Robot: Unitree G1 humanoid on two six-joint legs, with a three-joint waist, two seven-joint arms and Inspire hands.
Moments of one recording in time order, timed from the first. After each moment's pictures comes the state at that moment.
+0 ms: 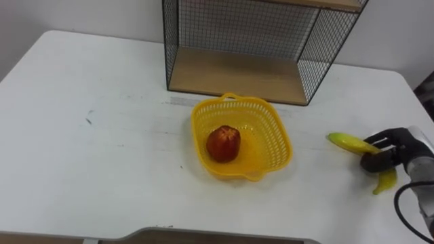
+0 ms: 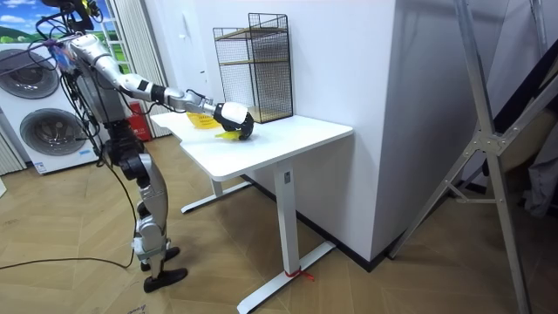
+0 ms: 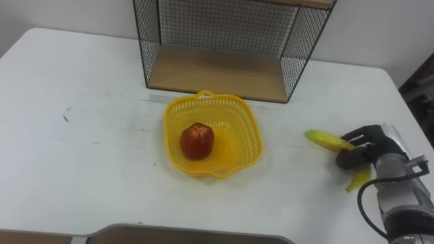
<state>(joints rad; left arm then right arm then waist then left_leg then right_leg) 0.19 0.29 0.02 1.12 0.26 0.17 -0.01 -0.35 -0.58 -0.07 0.93 -0.35 0.11 0.04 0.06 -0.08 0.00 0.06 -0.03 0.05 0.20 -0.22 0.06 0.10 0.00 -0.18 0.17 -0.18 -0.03</state>
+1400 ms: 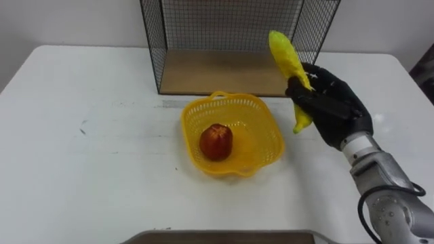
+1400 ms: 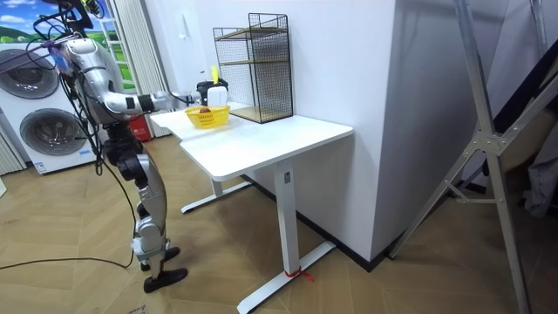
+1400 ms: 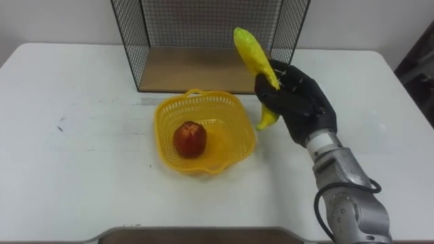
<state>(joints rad) 0.25 0.22 0.02 1.08 0.26 0.15 -0.01 -0.09 -0.34 -0.05 0.10 0.72 0.10 0.19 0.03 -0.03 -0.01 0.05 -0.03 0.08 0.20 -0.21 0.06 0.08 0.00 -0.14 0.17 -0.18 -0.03</state>
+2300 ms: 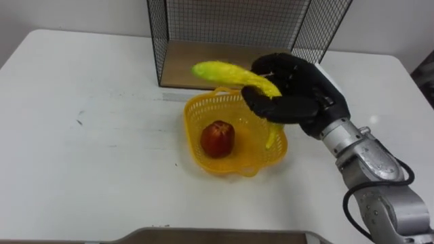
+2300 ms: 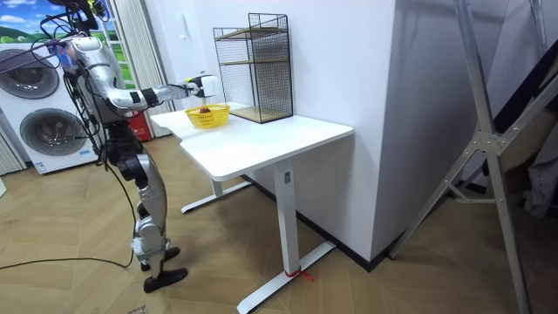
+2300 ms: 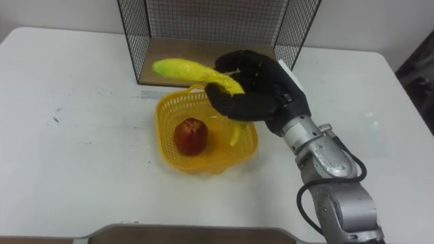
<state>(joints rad) 0.22 0.23 -0.03 1.08 0.24 0.13 -0.01 -0.12 -0.35 0.08 -0.05 0.44 0.09 0.28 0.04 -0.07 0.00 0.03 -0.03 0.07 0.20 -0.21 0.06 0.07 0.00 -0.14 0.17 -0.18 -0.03</state>
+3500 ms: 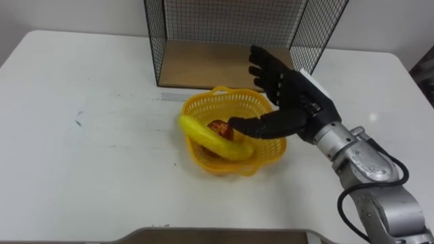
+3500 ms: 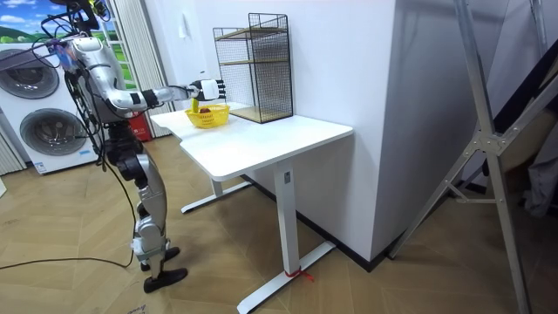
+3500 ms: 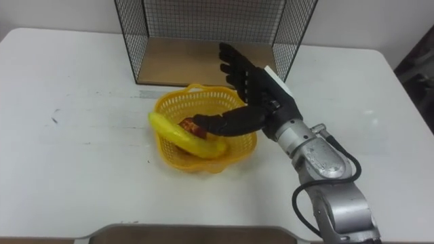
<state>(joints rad) 0.22 0.25 -0.08 1.08 0.23 0.12 -0.01 -0.11 -0.35 0.10 -0.05 0.31 0.10 0.31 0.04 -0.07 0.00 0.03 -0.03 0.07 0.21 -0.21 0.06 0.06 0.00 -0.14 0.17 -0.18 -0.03</state>
